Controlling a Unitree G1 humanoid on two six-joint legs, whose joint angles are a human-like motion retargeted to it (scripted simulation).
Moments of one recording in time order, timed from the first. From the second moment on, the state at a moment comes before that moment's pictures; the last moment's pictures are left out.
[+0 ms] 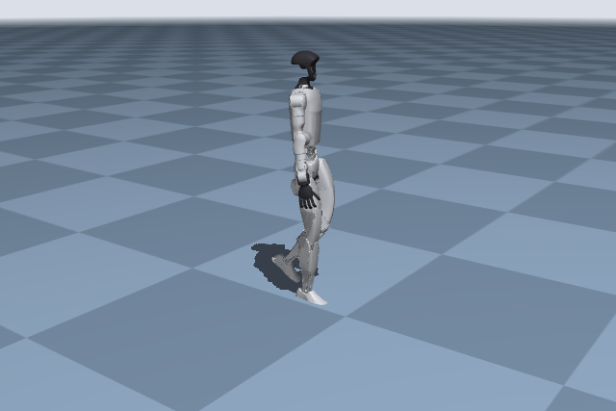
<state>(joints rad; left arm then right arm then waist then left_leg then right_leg) 0.14 0.11 0.17 1.47 0.74 -0.13 -0.04 -0.03 -0.11 -0.14 1.53 -0.18 -0.08 0.07 0.02 -0.24 -0.10 -0.21 -0.18 0.24 0.83 0.04 0.18 -0.15 -0.21 -0.37 0.16 -0.04 -0.05</state>
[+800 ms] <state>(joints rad) -0.18 0.20 0.16 1.31 0.64 -0.19 -0.12 0.18 -0.10 -0.20 1.55 -0.21 -0.15 0.02 -0.05 -0.07 -0.09 0.01 -0.18 -0.06 0.12 -0.21 0.21 -0.46 -0.11 -0.25 0.32 0.05 0.04</state>
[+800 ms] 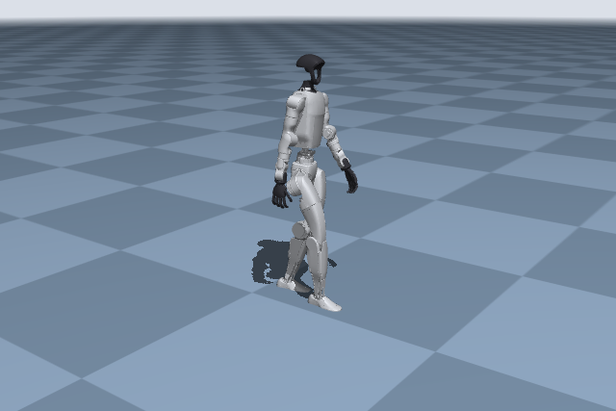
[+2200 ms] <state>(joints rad) -0.22 0.17 0.25 1.28 0.59 -0.20 -0.12 0.15 -0.07 -0.21 1.51 -0.18 -0.11 0.06 -0.15 -0.06 -0.10 0.19 -0.18 -0.11 0.10 -0.24 0.17 -0.51 -0.06 -0.22 0.15 0.07 -0.02</state>
